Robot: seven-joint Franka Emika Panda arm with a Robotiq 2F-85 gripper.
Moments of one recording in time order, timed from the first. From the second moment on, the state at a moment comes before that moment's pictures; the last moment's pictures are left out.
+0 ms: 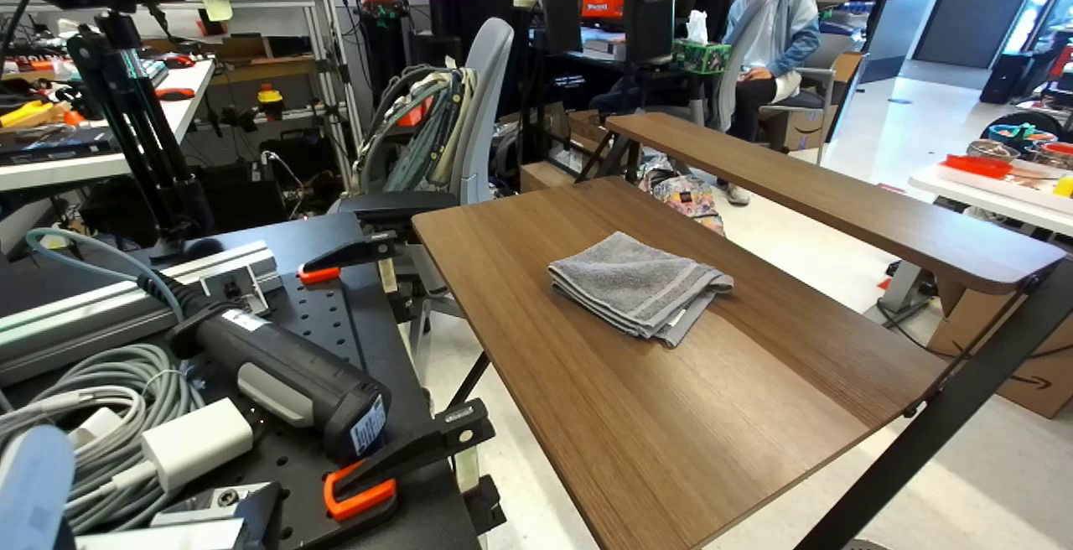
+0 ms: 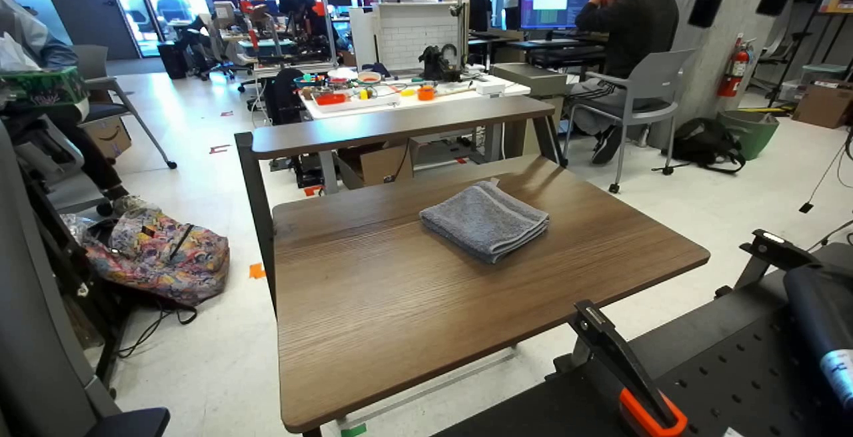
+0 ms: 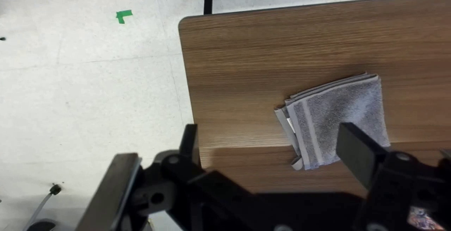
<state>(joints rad) -0.09 -0.23 -0.07 -2.57 -0.17 2.49 0.01</state>
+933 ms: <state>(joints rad) 0.09 0.43 -0.04 -2.18 -0.14 2.73 0.42</state>
